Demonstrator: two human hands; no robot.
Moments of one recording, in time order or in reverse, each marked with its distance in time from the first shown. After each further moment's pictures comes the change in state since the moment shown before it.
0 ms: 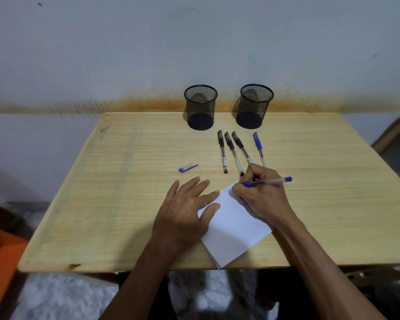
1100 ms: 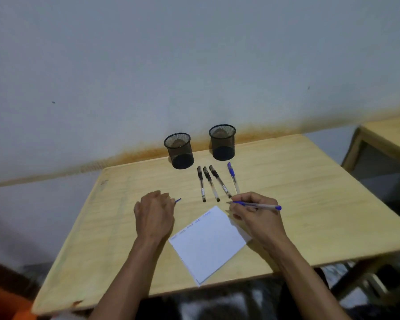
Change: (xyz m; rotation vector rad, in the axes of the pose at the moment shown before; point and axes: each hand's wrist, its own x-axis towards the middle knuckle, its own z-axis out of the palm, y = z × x) left_hand 0.052 0.002 -0.036 0.169 0.186 -0.335; right_hand -0.047 -0.022 -0.052 0.416 0.172 0.232
